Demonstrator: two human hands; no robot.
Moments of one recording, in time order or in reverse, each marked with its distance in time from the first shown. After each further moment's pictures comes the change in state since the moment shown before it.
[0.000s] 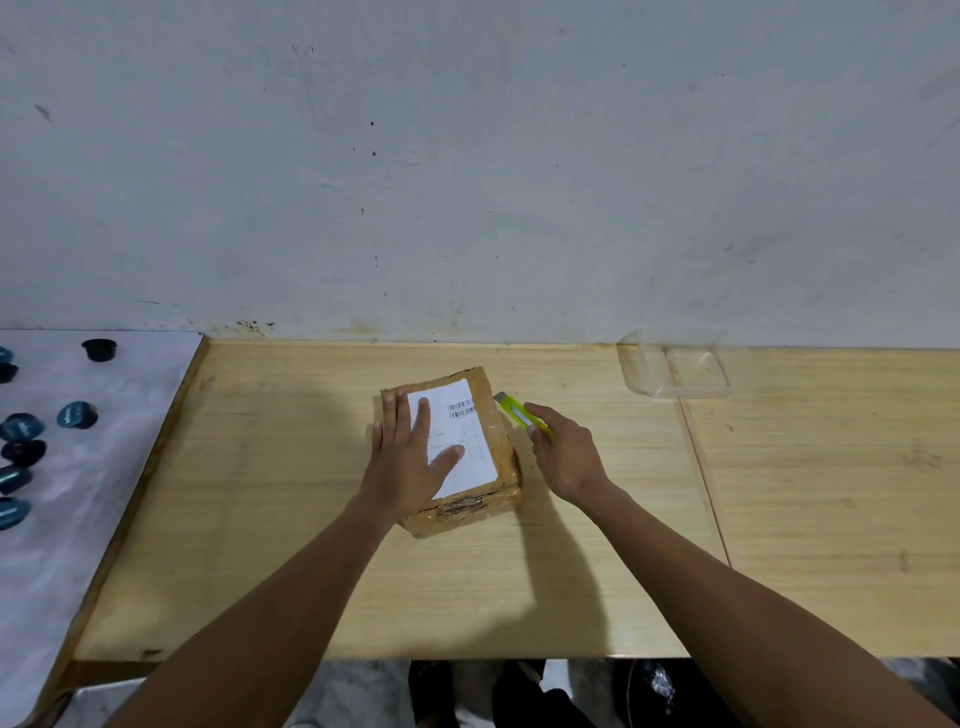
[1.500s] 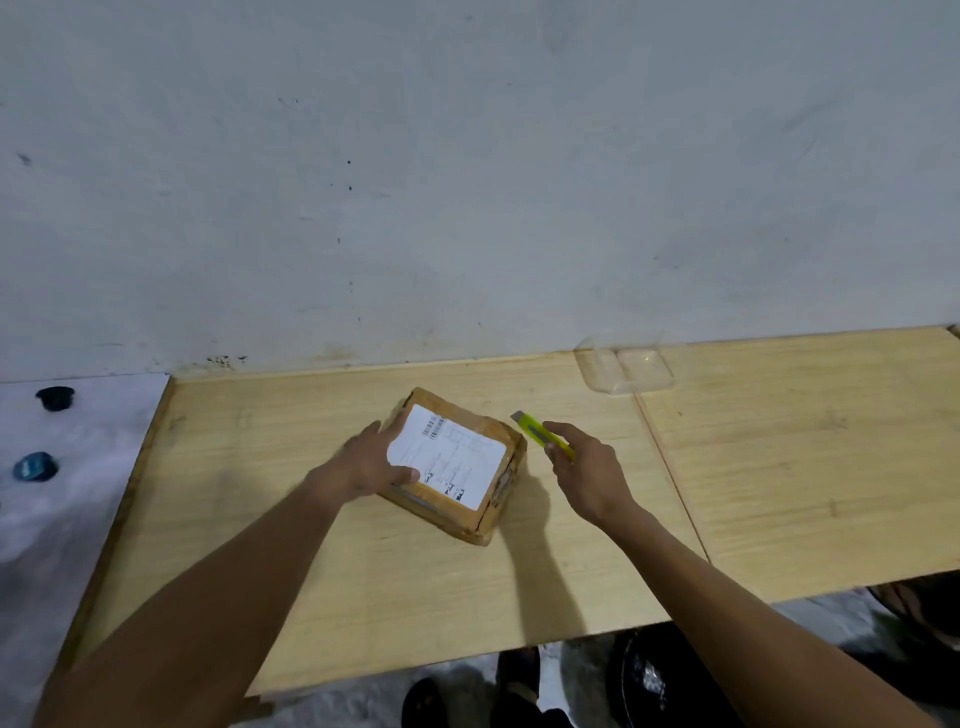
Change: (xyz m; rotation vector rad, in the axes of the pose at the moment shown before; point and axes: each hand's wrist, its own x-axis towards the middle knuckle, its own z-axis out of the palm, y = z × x) left_hand 0.012 -0.025 -0.055 -0.202 -0.356 0.024; right_hand -0.069 -0.005 -0.030 -0.078 0.199 0.026
